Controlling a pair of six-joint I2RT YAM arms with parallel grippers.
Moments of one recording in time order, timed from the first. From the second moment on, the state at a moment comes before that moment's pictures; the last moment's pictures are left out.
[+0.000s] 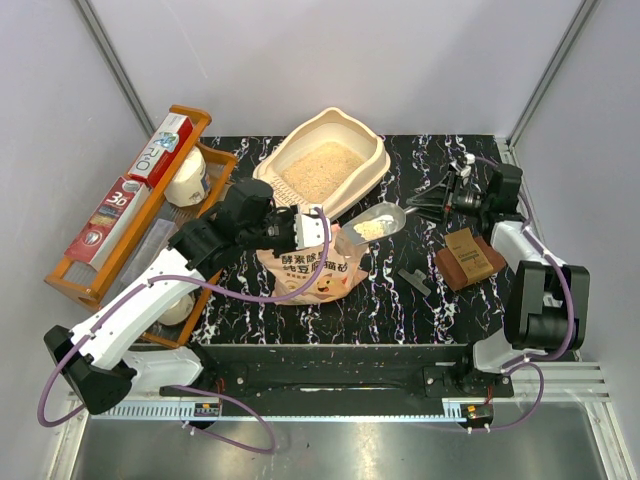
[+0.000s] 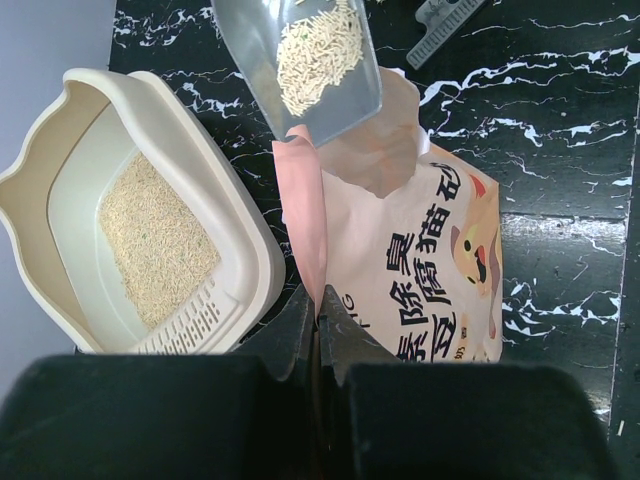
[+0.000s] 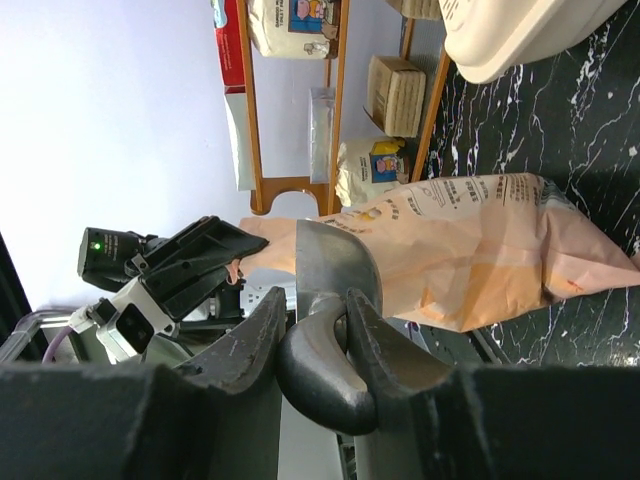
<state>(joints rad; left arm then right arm) -0.74 1.17 1.27 -0.67 0.36 0.75 -0.13 1.53 0.94 0.24 -1.32 1.14</state>
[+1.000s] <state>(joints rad) -0.74 1.09 1.17 -0.60 0.37 0.71 -0.18 1.33 1.08 -0.10 -1.17 0.87</state>
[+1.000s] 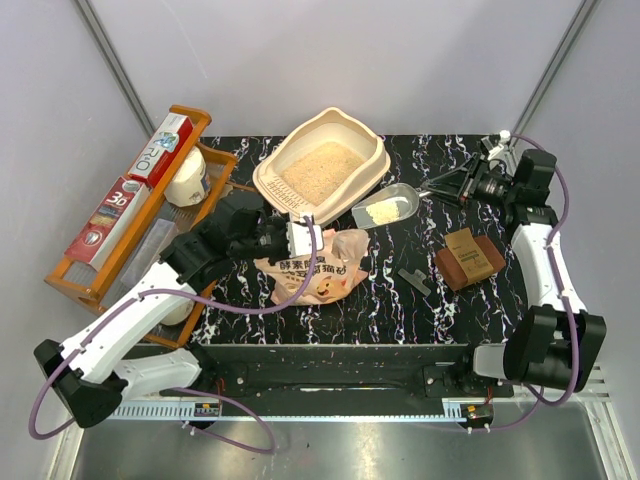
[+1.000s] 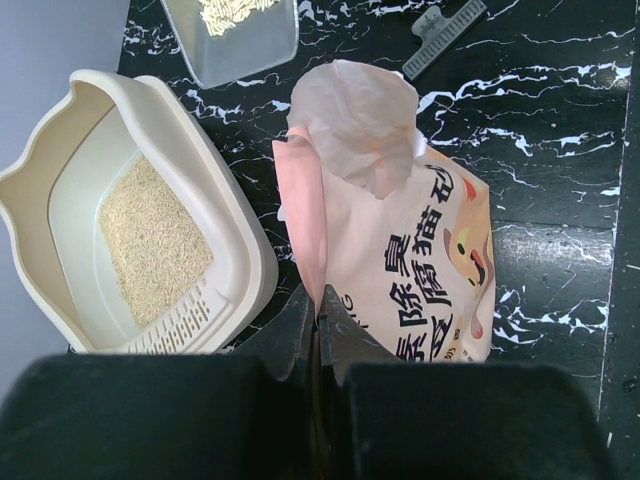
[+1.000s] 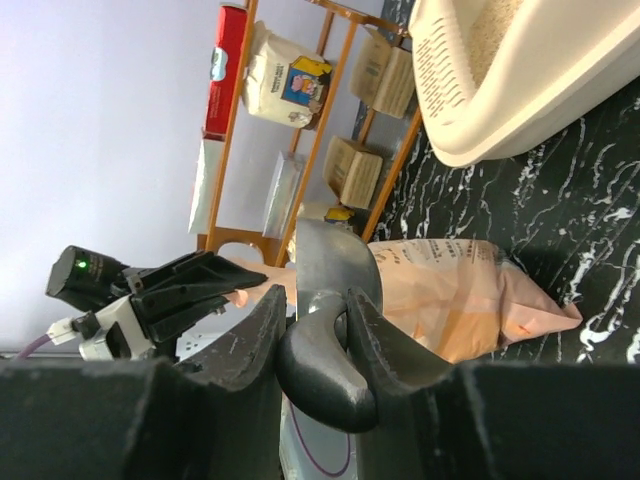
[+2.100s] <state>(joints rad) -0.73 1.03 1.12 -0.62 0.38 0.76 0.02 1.87 1.85 -0.32 -0.51 0.72</state>
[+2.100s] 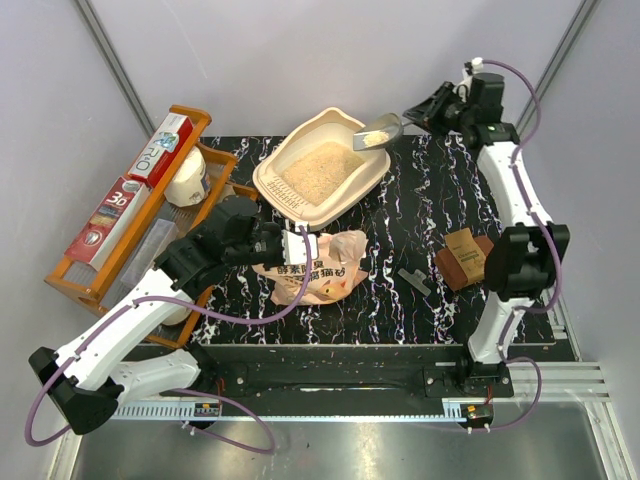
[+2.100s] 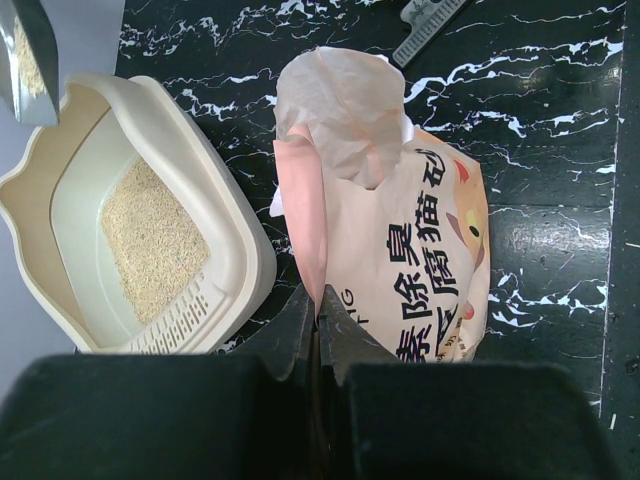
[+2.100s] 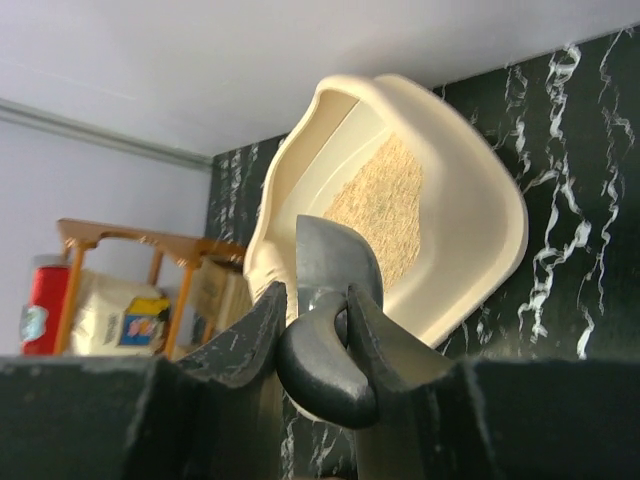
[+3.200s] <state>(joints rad) -0.73 1.03 1.10 -0.63 0.41 0.76 0.27 1.81 1.81 -0.31 -0.19 0.42</state>
